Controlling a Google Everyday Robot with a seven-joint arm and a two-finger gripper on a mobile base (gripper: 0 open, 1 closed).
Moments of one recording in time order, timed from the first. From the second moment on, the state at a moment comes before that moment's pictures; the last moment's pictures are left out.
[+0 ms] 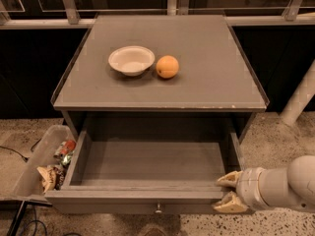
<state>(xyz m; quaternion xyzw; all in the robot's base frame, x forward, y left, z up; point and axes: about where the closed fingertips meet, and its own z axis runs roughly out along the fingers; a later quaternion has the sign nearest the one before) 0.394 -0.202 0.636 -0.55 0.78 0.09 0.29</state>
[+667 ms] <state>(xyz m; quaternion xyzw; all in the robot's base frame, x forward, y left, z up) 0.394 -0.202 0.636 -0.55 0.78 0.09 0.29</state>
